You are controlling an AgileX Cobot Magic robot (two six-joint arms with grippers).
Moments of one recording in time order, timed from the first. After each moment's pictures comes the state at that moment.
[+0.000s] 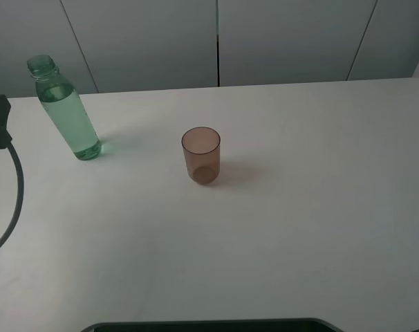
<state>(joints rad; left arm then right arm) -0.13 1.40 -0.05 -0.05 -1.20 0.04 -0.03 0.00 -0.51 -0.01 1.11 0.11</state>
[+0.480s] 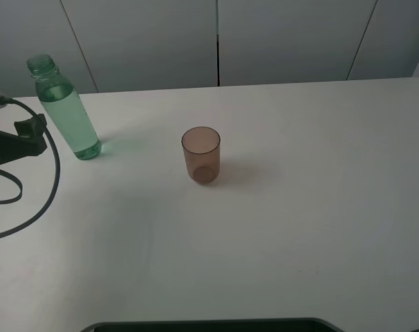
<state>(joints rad) -0.13 1.69 -0.19 -0.01 -1.21 0.05 -0.03 0.00 -0.51 -0.01 1.11 0.11</state>
